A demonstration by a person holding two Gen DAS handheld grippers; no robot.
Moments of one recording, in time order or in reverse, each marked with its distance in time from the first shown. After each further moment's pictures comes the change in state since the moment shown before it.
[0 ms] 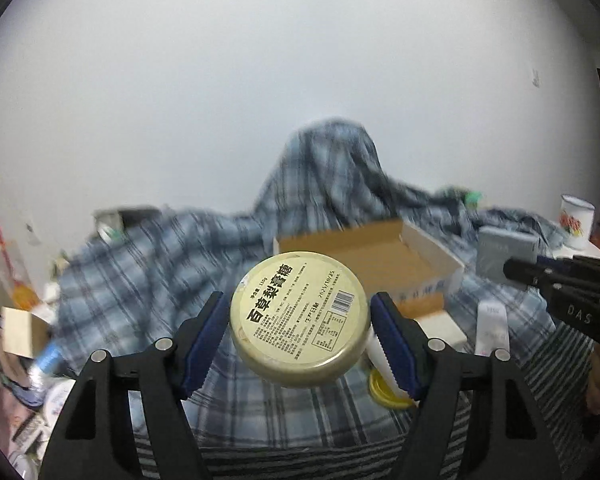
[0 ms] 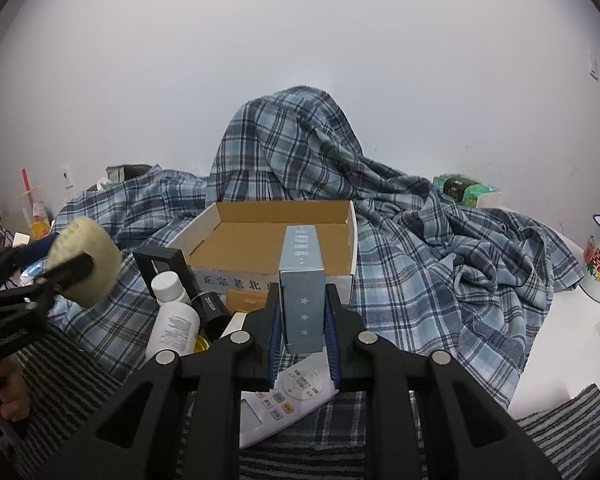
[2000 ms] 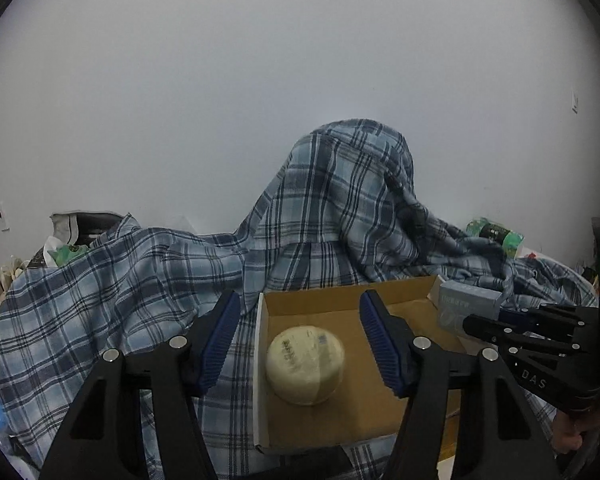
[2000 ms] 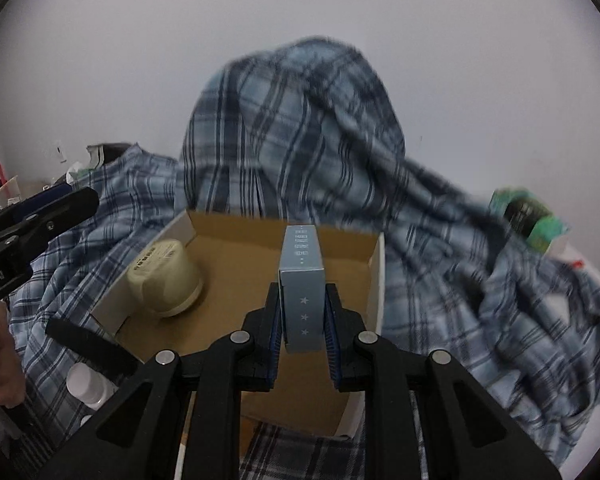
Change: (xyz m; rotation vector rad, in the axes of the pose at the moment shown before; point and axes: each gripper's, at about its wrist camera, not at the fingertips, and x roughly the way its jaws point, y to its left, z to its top) left arm 0.153 0.003 0.073 -0.104 0.109 -0.032; right arm 0.143 -0.020 0.084 -0.074 0.165 0.086
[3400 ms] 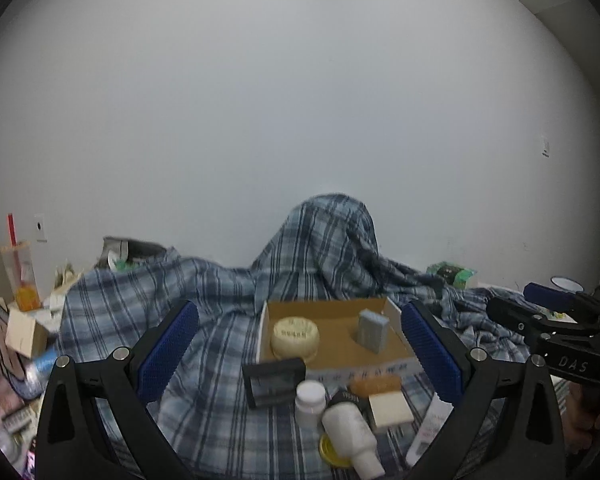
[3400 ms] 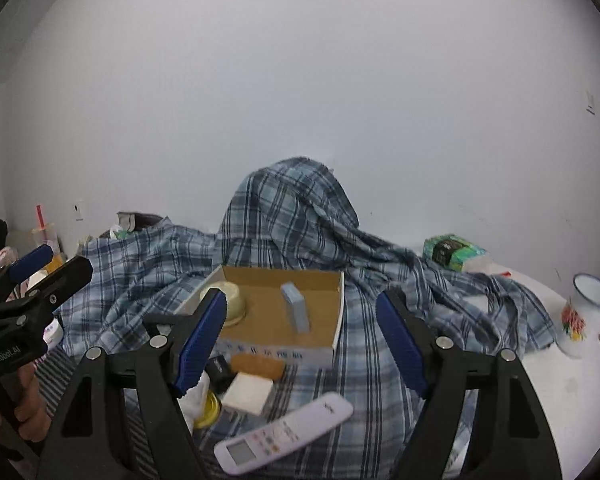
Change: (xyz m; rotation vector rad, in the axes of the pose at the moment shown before) left arm -0.176 -0.021 -0.050 -0.041 -0.237 0.009; right arm -0.184 0.028 -0.058 0.041 -0.307 -0.086
